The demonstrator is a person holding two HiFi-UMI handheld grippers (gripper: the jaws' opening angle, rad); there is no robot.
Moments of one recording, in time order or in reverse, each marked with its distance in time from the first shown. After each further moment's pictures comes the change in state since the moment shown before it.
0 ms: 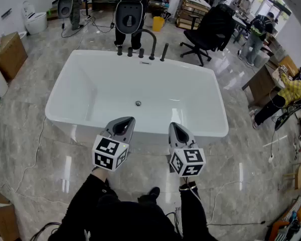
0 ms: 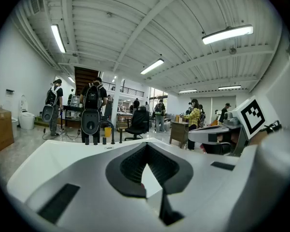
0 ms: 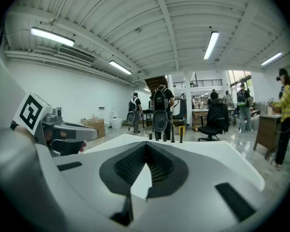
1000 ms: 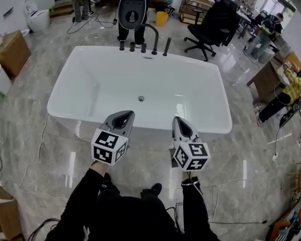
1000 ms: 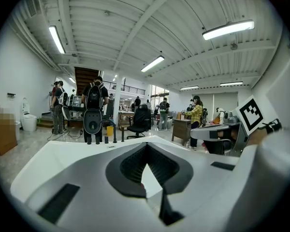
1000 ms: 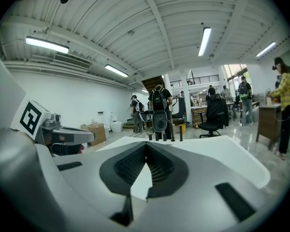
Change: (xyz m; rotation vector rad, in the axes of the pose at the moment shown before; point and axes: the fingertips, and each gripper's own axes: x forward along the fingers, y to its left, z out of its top) left arm 0.013 -0.007 -0.005 0.013 0.025 0.028; right arm -0.002 -0.030 -0.007 0.077 -0.011 0.016
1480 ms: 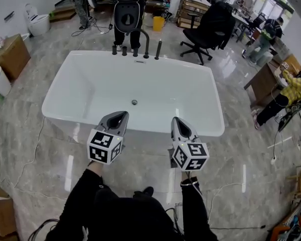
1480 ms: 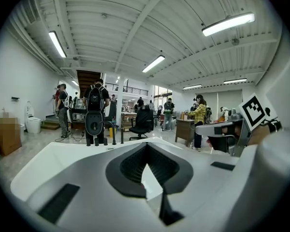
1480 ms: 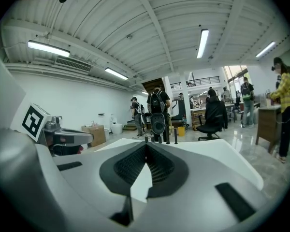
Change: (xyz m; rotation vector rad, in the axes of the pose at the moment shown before) left arm 0.029 -0.049 0.006 0.016 -0.008 0.056; right arm -0.034 -0.066 0.012 0.001 -0.024 0.015
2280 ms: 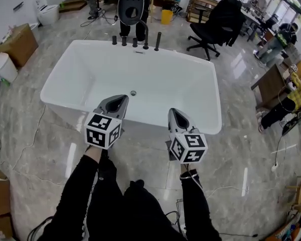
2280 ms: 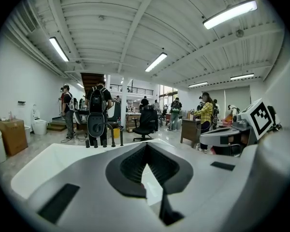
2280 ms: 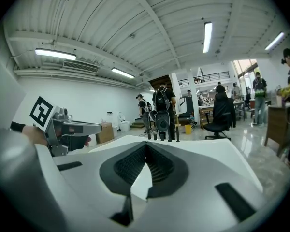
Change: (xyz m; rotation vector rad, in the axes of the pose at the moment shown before) left arm 0.045 -0.049 0.019 0.007 -0.005 0.087; right arm -0.009 -0.055 -0.004 -0.028 0.029 0.119
